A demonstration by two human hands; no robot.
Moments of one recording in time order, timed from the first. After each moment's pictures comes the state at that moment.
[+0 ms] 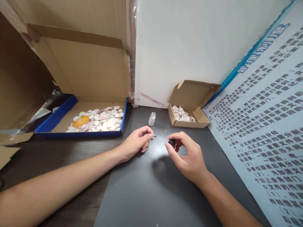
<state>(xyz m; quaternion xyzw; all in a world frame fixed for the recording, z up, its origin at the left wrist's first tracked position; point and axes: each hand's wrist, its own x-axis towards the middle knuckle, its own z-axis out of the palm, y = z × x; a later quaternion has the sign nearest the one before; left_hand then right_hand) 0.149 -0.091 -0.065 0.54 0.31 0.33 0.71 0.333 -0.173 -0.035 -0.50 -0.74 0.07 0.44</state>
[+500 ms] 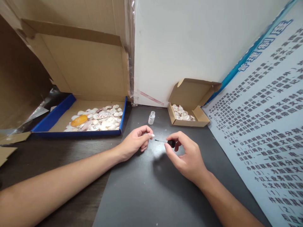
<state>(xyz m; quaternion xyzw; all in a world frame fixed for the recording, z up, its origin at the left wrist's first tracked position) 0.150 -0.092 -0.064 0.53 0.31 0.33 0.72 0.332 -0.172 -0.035 -0.52 -0.74 0.07 0.43</state>
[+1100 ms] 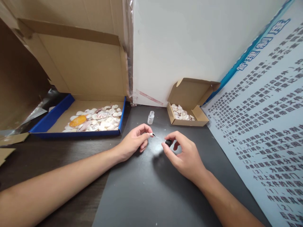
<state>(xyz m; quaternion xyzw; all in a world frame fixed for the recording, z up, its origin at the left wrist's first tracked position) 0.148 -0.092 -0.066 0.53 0.31 0.32 0.72 0.333 -0.171 -0.038 -0.54 -0.74 0.08 0.39</state>
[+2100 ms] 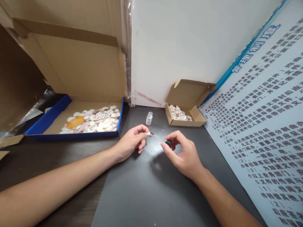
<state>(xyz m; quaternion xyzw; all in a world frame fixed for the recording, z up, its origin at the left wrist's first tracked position) 0.148 -0.090 -0.060 0.49 0.32 0.32 0.75 0.336 -0.170 -0.037 -0.54 -0.72 0.10 0.41</state>
